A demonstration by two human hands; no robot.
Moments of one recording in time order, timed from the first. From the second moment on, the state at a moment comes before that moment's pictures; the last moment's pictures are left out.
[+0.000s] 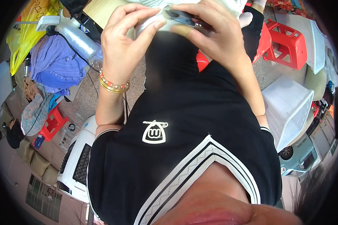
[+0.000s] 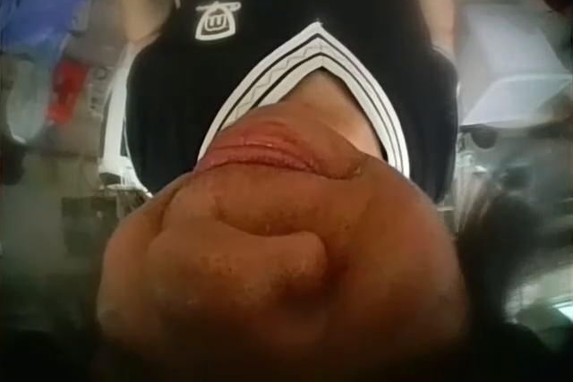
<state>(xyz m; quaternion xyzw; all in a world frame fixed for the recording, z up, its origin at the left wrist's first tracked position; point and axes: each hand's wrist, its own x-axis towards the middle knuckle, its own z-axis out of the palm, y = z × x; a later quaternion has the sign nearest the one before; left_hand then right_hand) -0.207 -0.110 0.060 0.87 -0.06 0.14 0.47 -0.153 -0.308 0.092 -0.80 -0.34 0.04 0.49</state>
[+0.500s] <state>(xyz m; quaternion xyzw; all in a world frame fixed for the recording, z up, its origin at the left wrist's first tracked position) -0.188 -0.113 0.052 0.85 -0.05 0.12 0.51 -0.144 -0.296 0.055 -0.79 -0.29 -0.09 0.54</state>
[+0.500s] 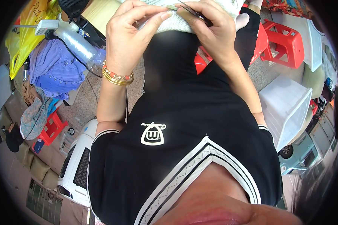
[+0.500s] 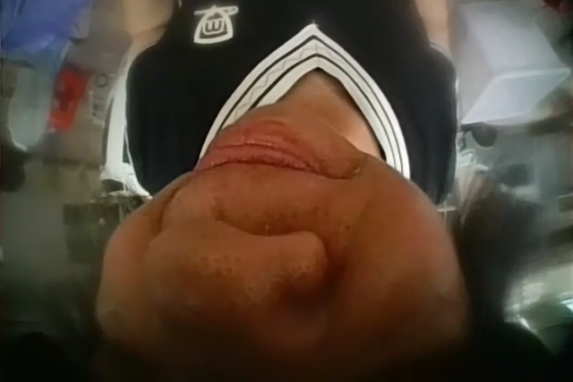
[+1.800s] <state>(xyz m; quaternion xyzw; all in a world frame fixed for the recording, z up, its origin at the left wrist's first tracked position) -0.185 -0.126 0.036 0.81 -0.05 0.21 0.55 -0.156 -0.311 0.134 -0.89 -0.33 0.02 0.31</state>
